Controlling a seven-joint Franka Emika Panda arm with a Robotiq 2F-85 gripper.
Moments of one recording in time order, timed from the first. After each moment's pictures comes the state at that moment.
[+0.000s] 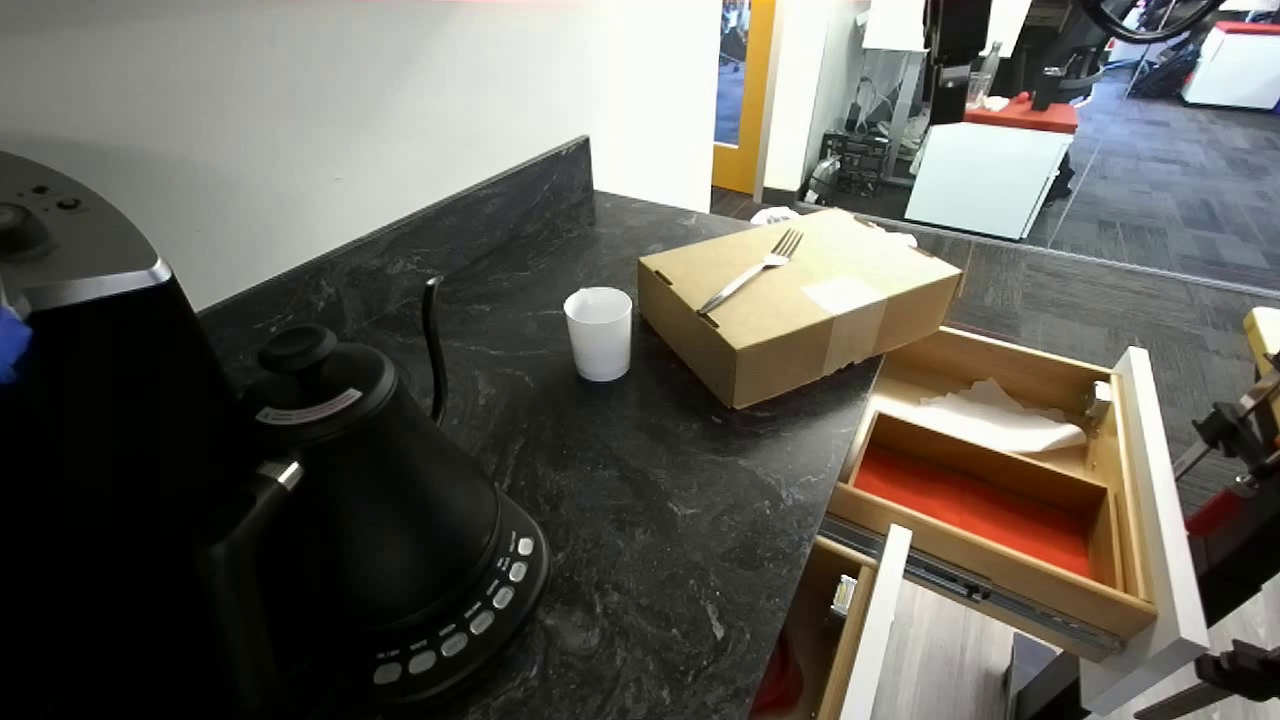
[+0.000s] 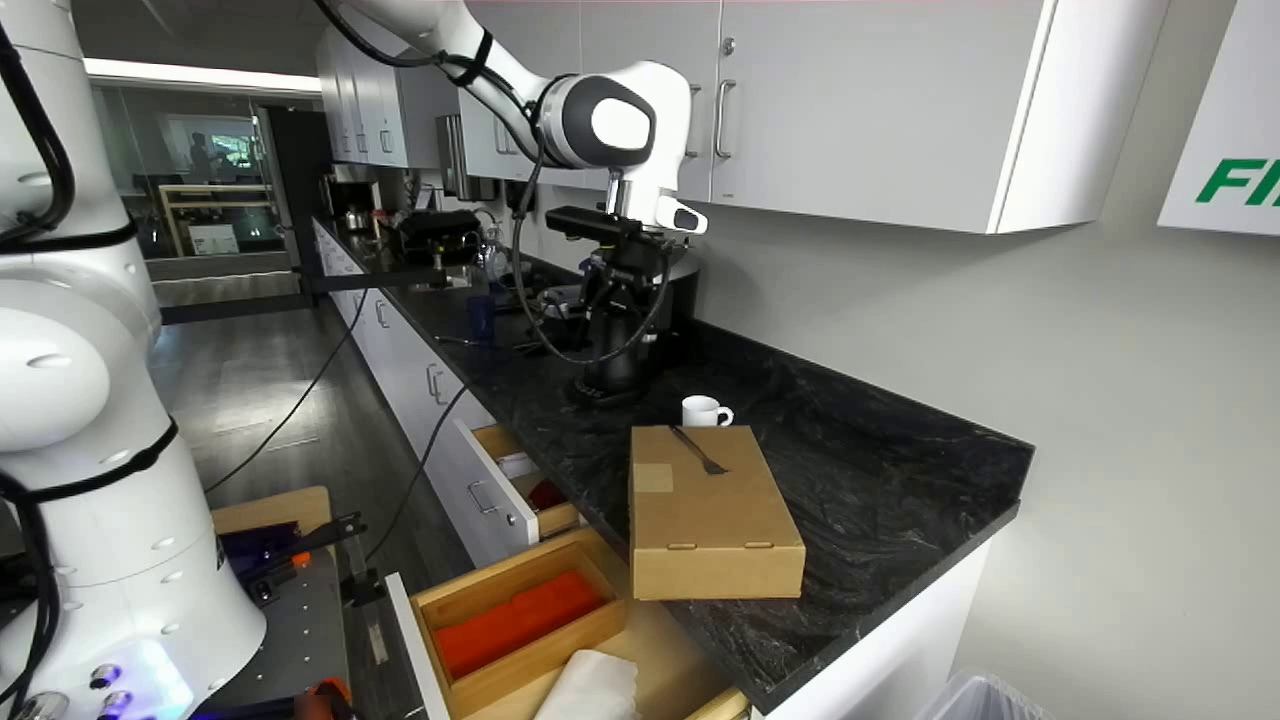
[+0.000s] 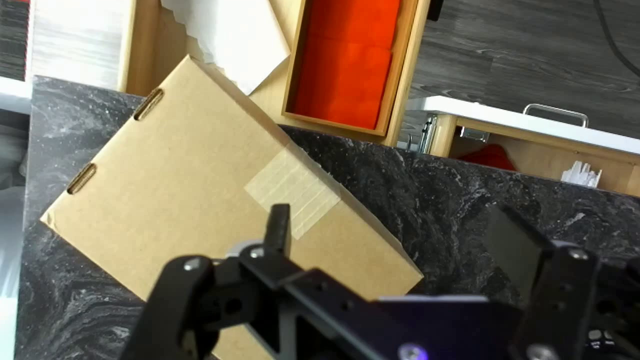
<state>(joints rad) 0.04 0.05 0.00 -2.07 0.02 1.97 -0.21</state>
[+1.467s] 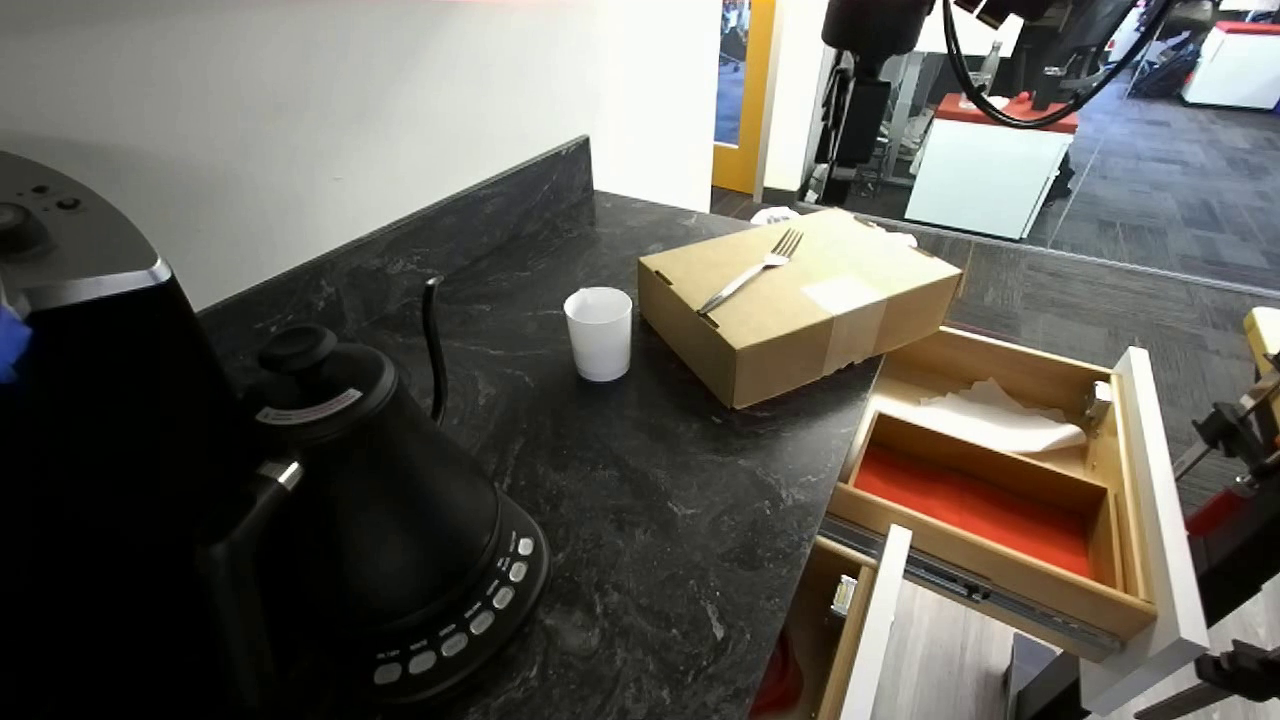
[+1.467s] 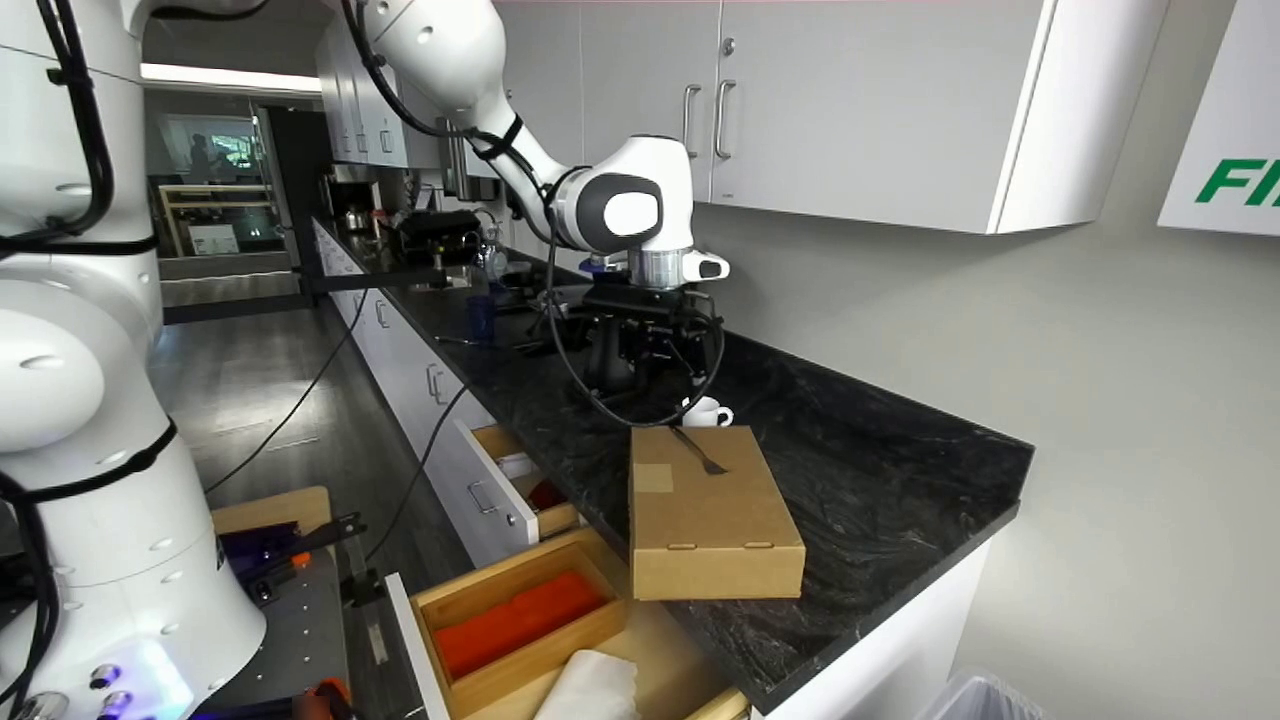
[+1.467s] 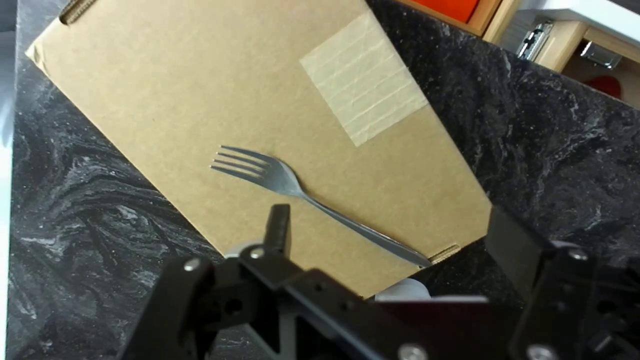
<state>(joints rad) 0.01 0.20 0.00 -2.14 -0.04 2.45 -0.35</state>
